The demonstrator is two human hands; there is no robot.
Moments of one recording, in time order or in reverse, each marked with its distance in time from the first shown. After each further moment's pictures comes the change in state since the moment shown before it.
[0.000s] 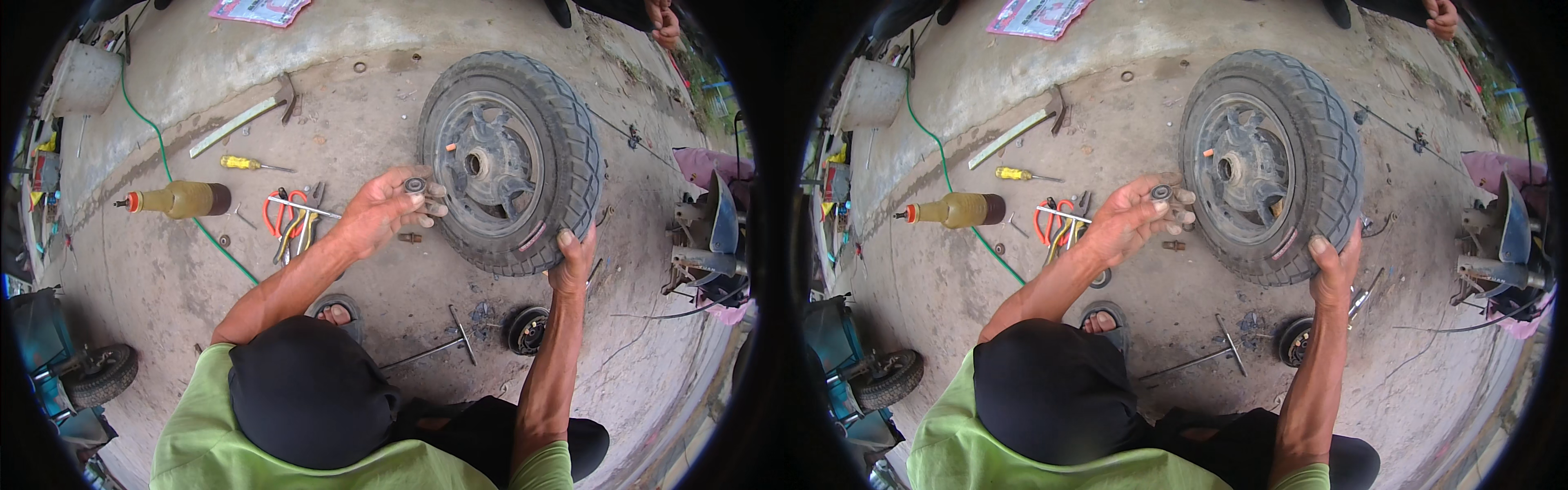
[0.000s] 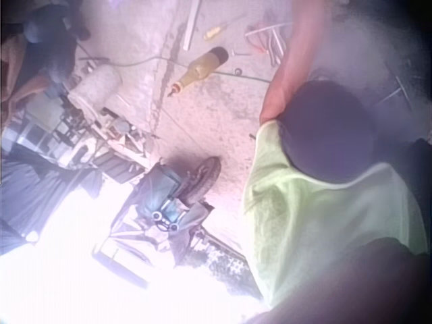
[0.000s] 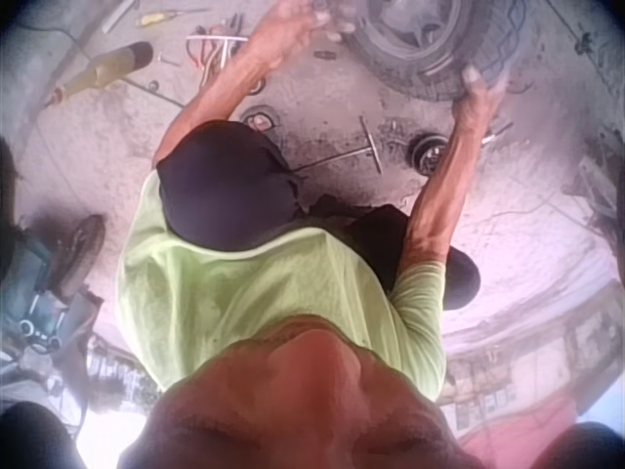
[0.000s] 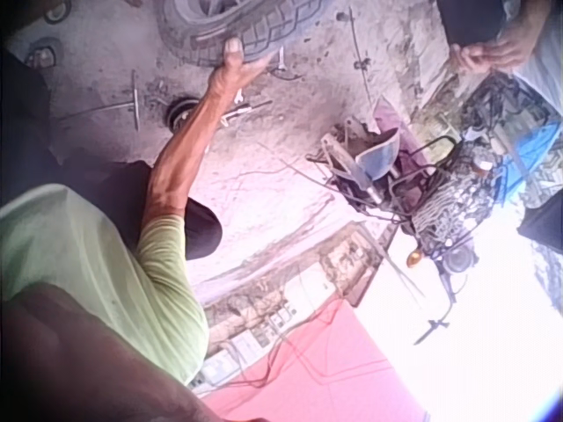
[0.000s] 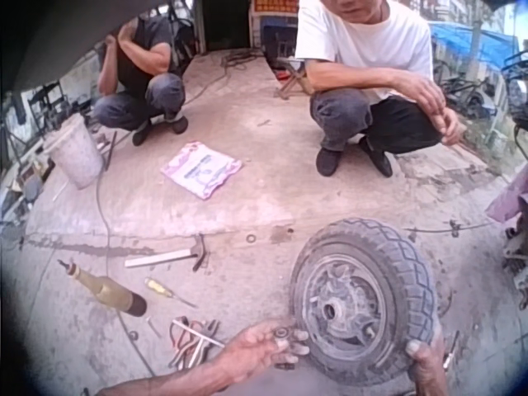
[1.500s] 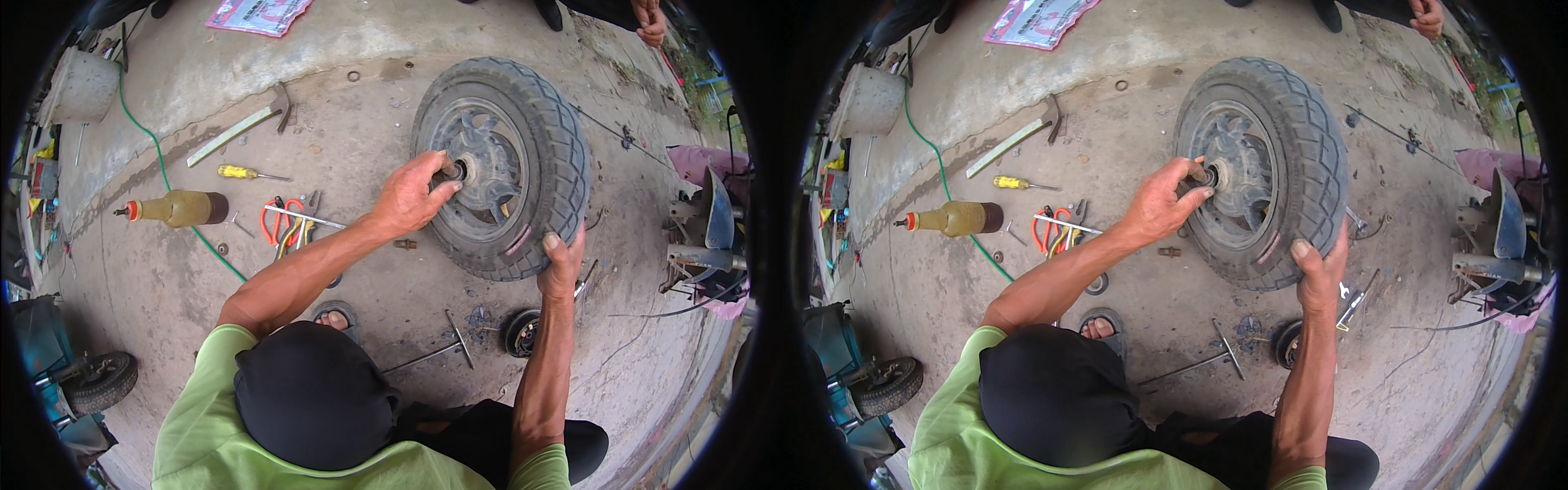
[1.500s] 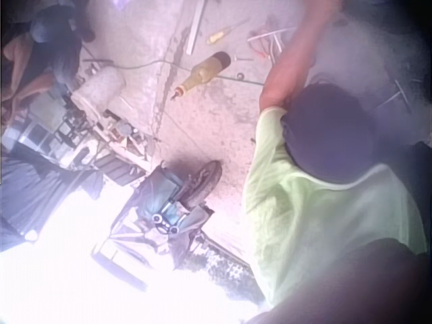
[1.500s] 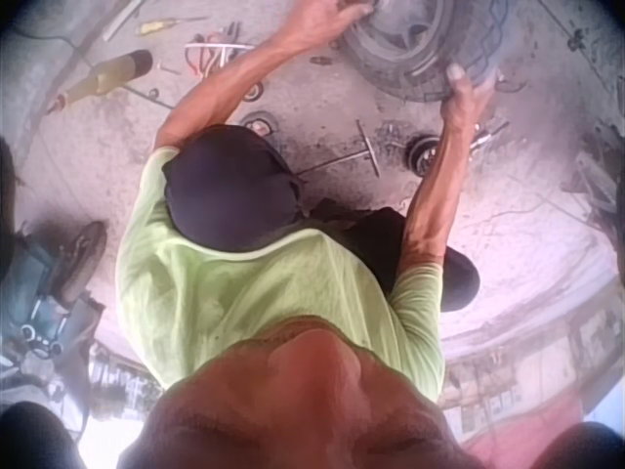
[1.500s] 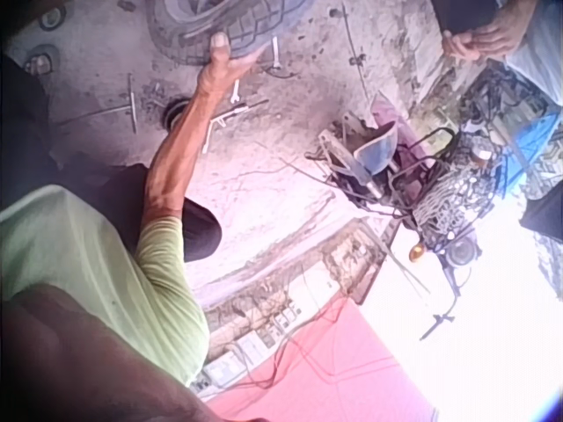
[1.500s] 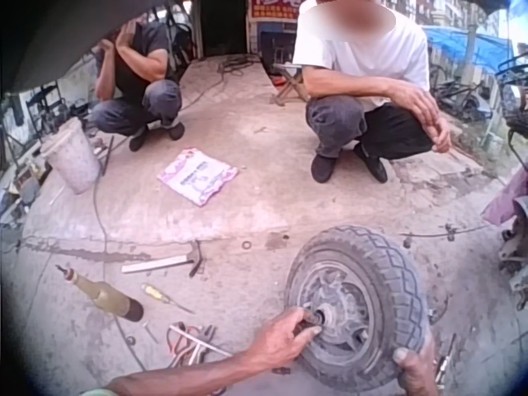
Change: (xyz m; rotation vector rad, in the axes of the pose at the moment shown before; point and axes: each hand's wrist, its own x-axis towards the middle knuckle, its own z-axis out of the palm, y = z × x) left_hand 0.066 -0.016 0.020 1.081 0.130 0.530; right_hand -0.006 -0.014 0.021 0.009 0.024 -0.011
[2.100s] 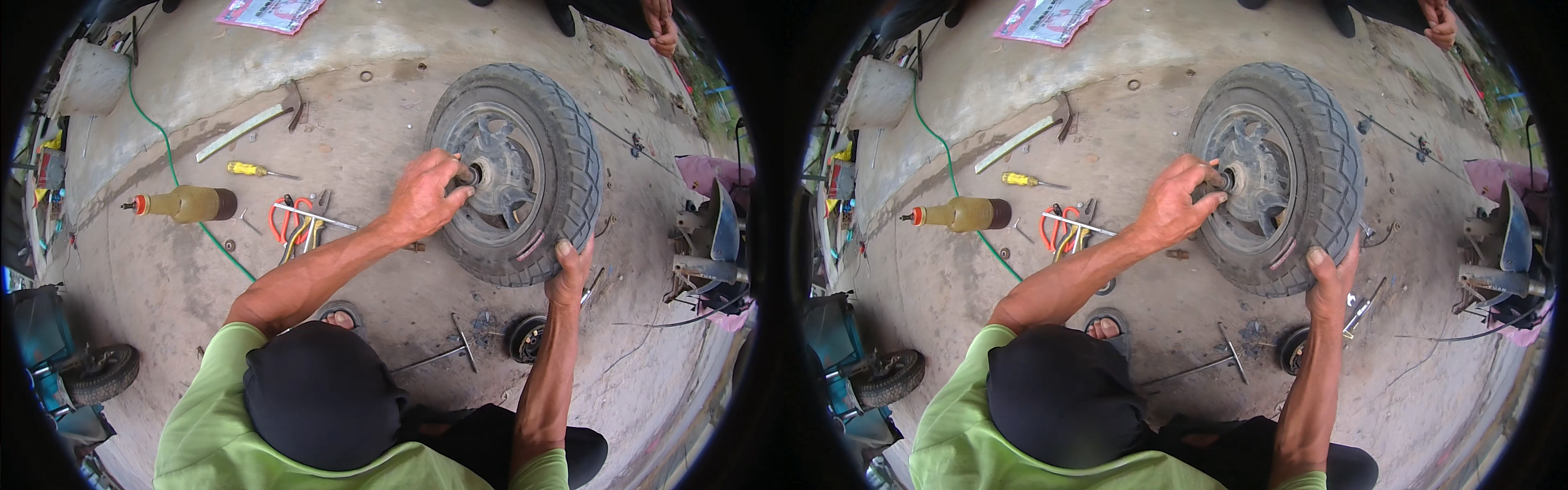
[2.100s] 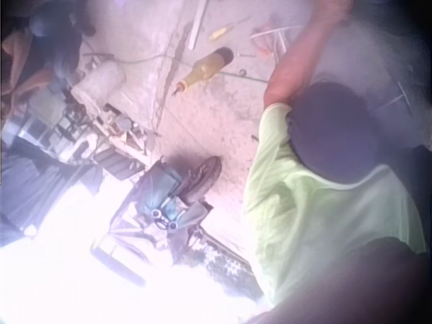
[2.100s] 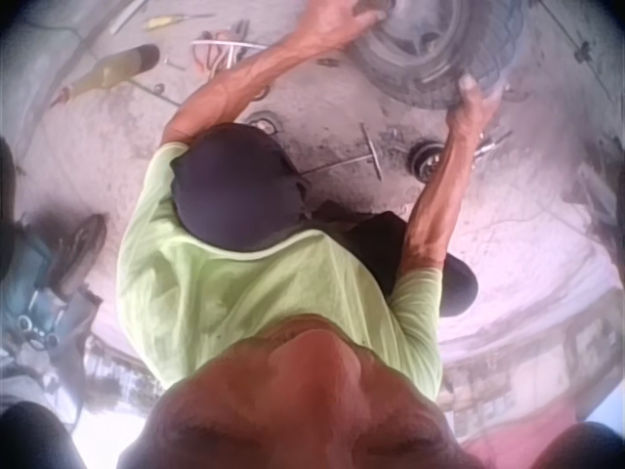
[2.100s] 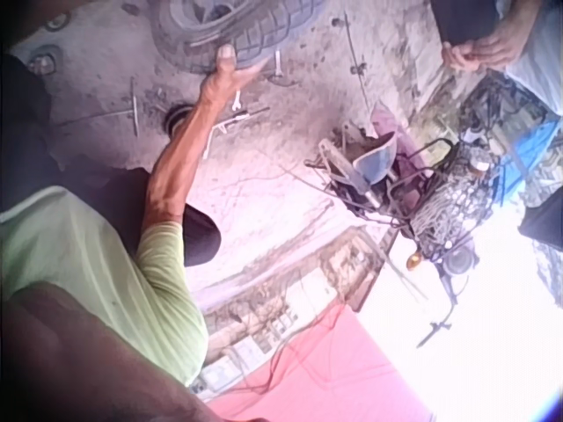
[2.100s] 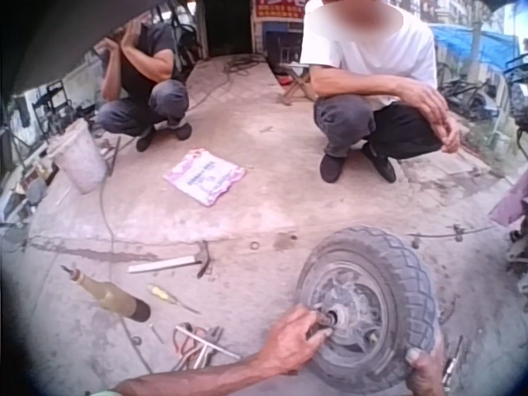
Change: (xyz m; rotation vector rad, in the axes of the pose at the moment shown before) left_hand 0.004 0.003 0.002 0.073 0.082 0.108; right_hand 0.000 0.011 -0.009 0.027 0.013 0.022
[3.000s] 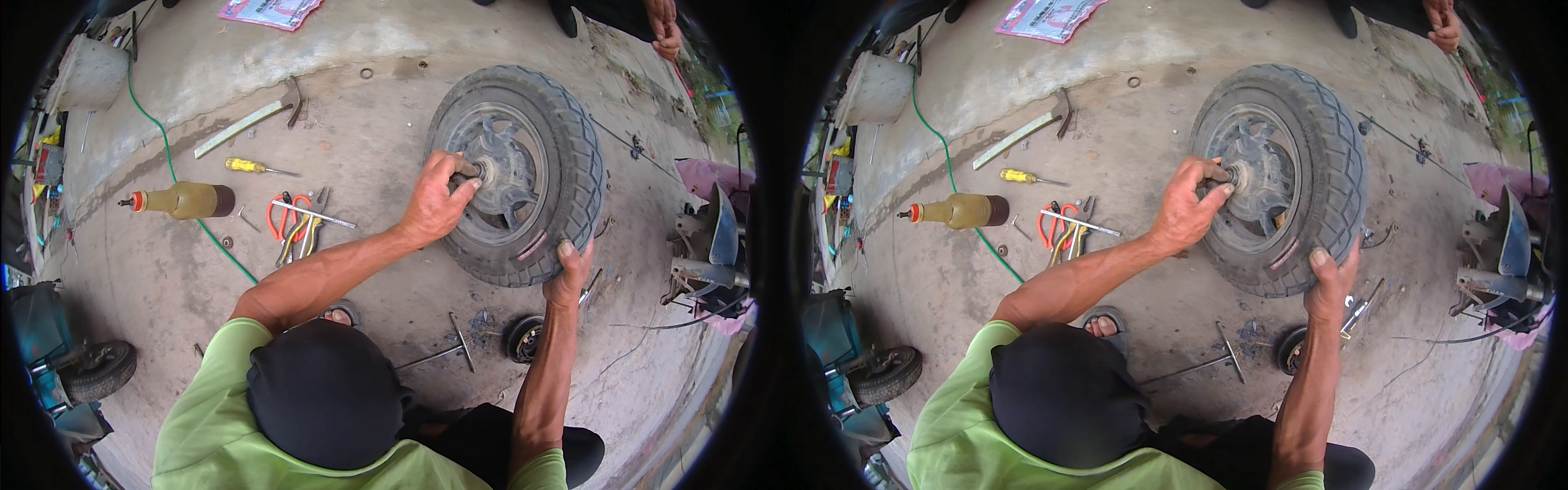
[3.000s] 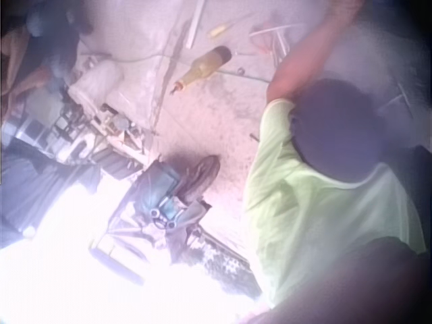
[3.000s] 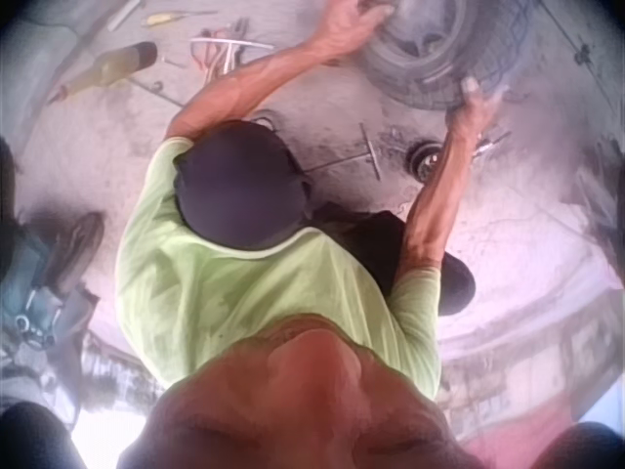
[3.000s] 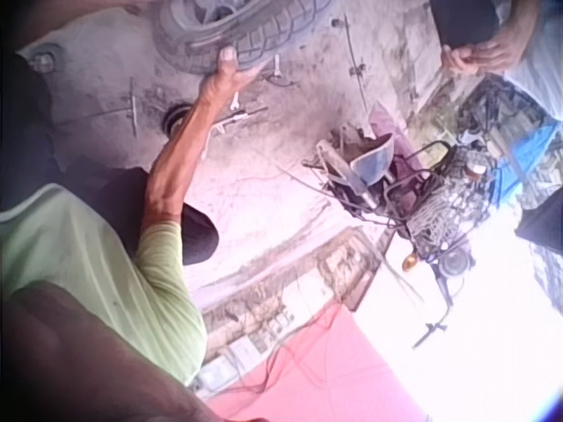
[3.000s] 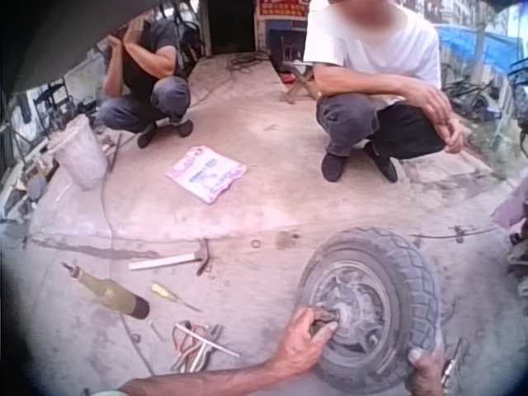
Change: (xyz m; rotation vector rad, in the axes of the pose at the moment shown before) left_hand -0.006 -0.003 0.031 -0.216 0.144 -0.146; right_hand 0.001 0.006 -0.002 0.045 0.008 -0.019
